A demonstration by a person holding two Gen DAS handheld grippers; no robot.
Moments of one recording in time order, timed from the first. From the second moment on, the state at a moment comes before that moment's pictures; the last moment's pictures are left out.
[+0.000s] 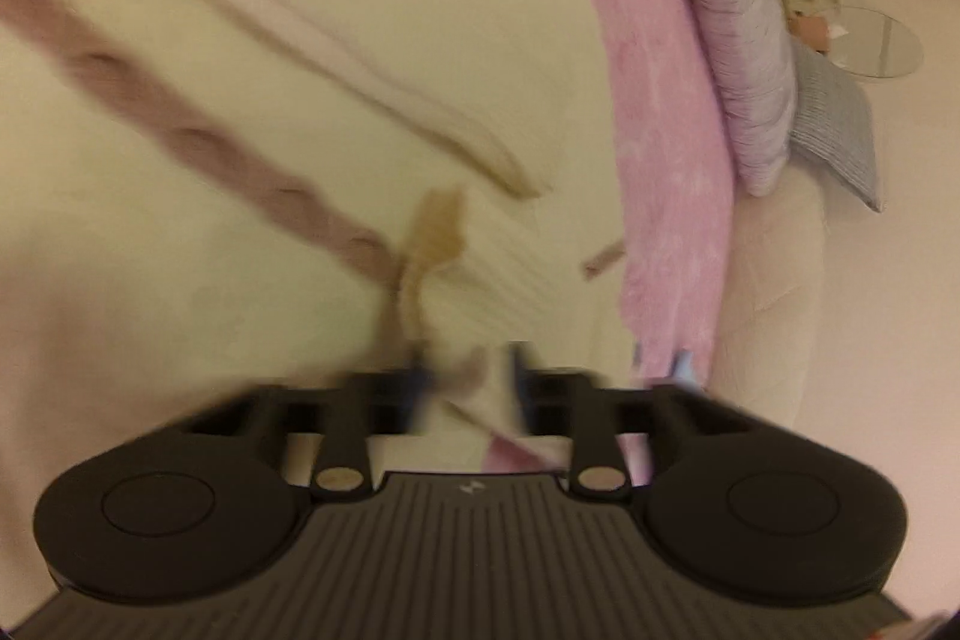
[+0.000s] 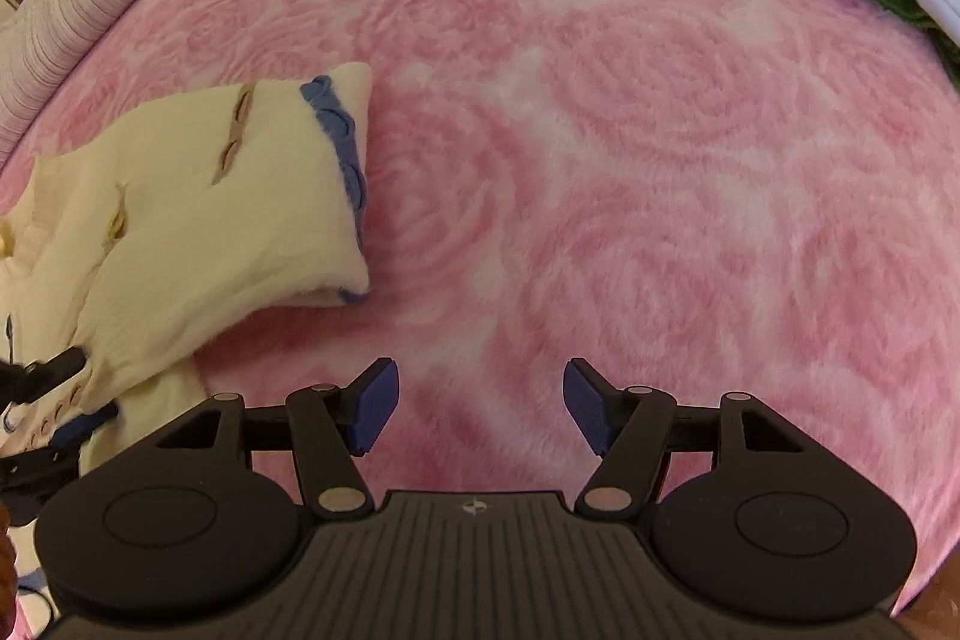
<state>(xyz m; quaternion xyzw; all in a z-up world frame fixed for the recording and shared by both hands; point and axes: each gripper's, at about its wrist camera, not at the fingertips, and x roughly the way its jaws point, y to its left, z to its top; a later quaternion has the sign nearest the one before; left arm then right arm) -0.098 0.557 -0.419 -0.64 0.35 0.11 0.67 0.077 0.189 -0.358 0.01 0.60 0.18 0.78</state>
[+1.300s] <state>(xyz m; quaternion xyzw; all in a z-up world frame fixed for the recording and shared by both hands) -0.324 0.753 -0.343 -0.33 0.43 0.29 0.79 -0.013 0.270 -0.346 -0.06 0.61 0.23 0.75</state>
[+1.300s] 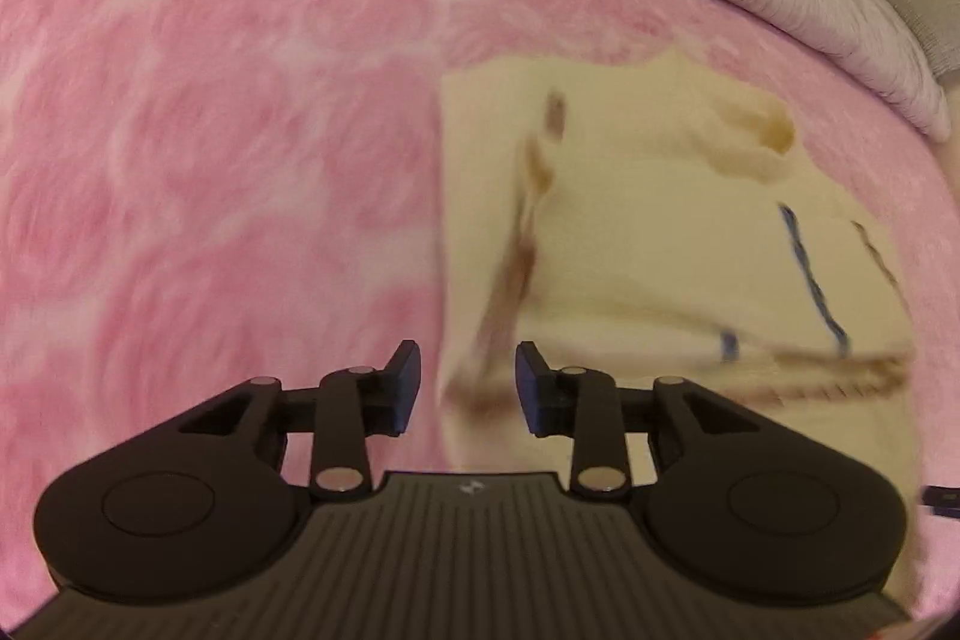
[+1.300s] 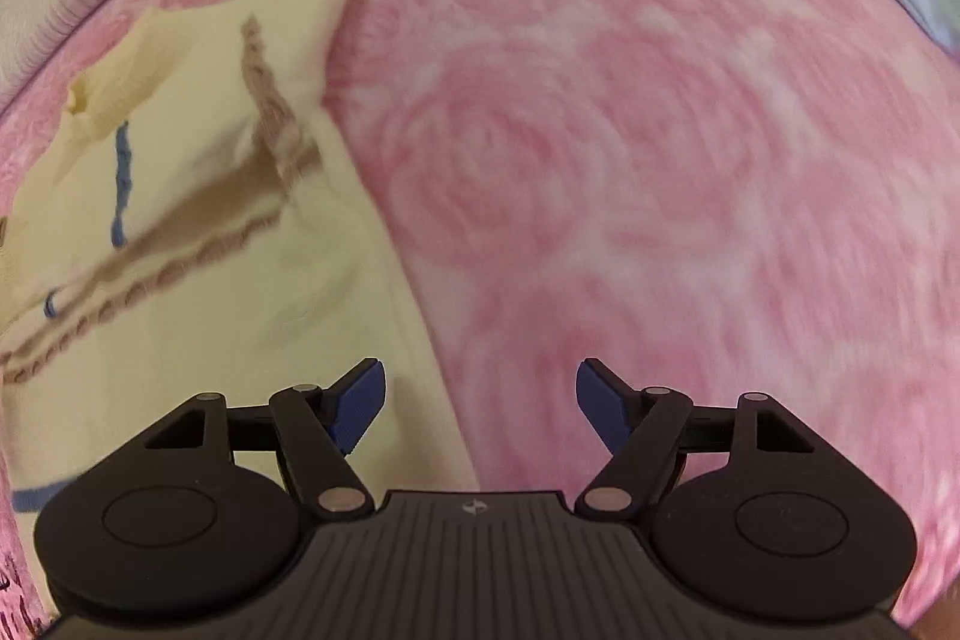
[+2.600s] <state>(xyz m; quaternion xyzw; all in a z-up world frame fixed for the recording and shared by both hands) -0.569 0.527 -0.409 -0.47 0.23 0.17 0.83 -0.171 0.099 -0.385 0.11 0.48 0.44 0.75</state>
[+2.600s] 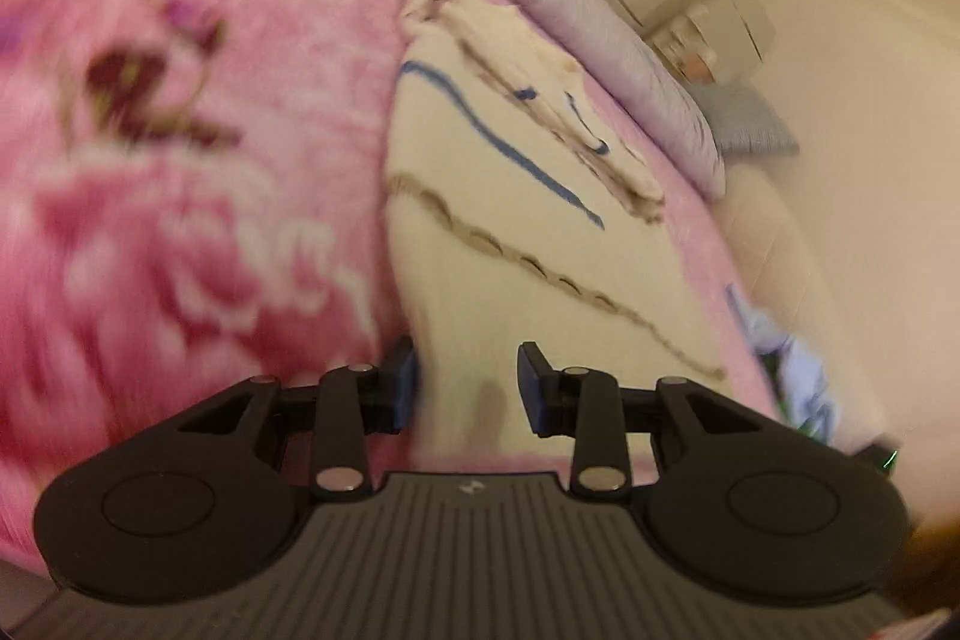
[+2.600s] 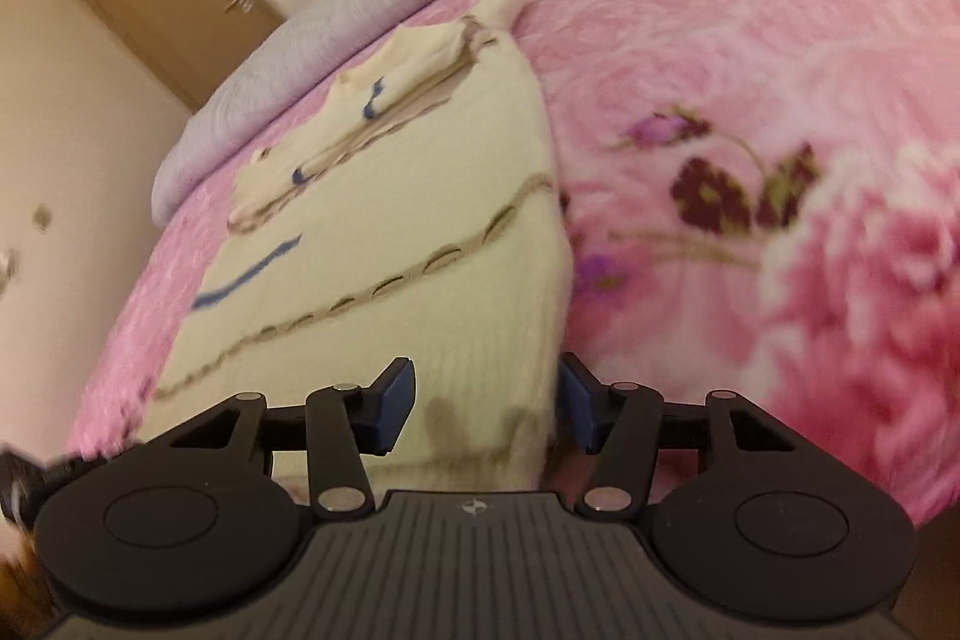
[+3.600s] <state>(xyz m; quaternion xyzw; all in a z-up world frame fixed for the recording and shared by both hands) -0.571 0.391 -0.332 -0.26 0.34 0.36 0.83 -0.262 0.080 -0.340 -0.02 0.43 0.30 0.85</state>
